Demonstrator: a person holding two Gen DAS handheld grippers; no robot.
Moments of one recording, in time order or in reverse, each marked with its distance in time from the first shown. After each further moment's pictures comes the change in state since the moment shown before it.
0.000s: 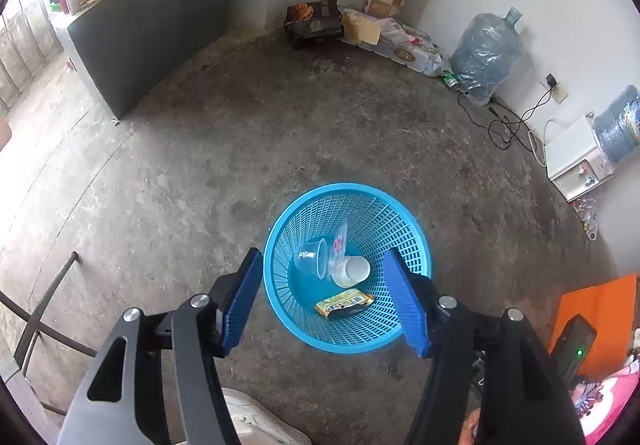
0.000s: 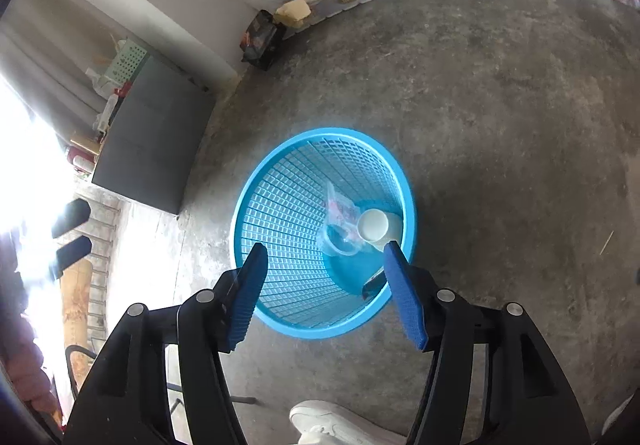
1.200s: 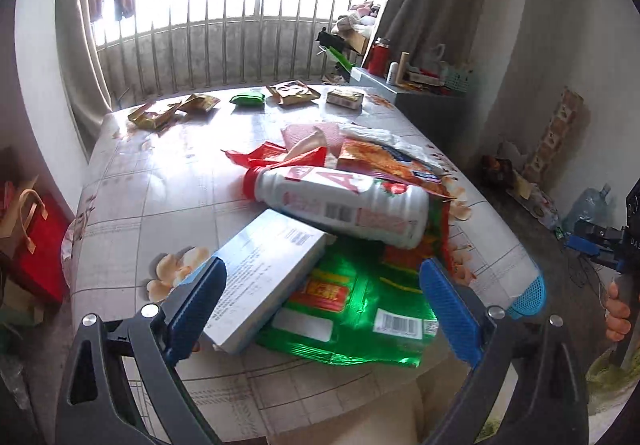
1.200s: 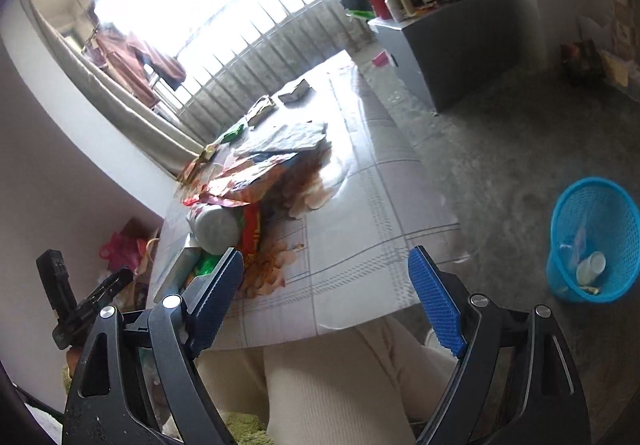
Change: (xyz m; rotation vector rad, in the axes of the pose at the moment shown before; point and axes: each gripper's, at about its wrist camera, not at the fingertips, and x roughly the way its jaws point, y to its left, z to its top) left arm -0.401 0.305 -0.414 -0.474 -0.468 0.407; right arm -0.137 0.269 -0.170 -0.816 0.302 0.559
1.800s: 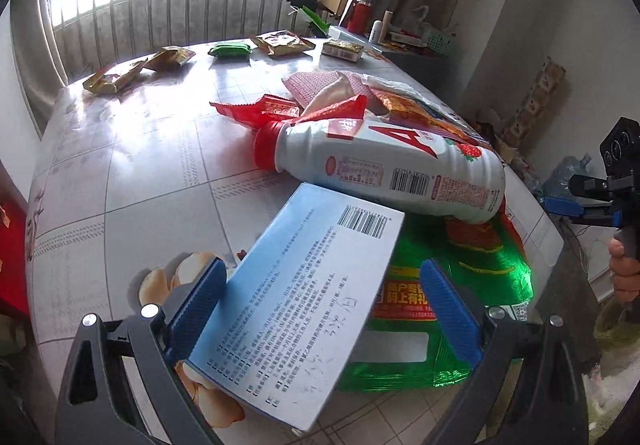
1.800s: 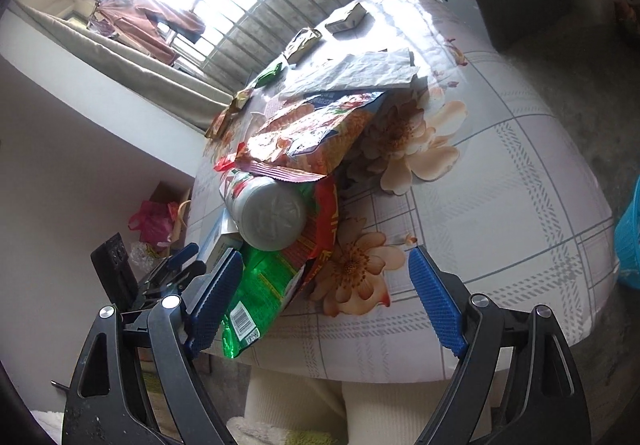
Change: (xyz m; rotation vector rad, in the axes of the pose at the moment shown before) left arm 0.084 0.055 0.005 0.066 0.150 -0.149; right arm 0.088 0.059 0.014 0.065 0.229 0.136
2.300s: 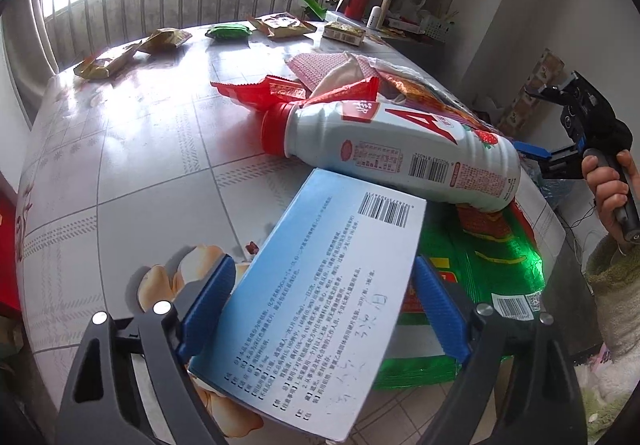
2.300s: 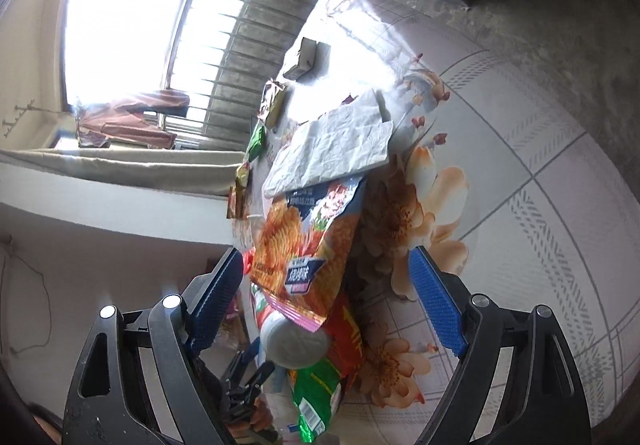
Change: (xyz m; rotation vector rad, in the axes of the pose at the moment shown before) left arm 0.008 0.014 -0.004 -0.001 0.046 -0.030; right arm 0.019 -0.055 0.079 0.399 -0.038 0.169
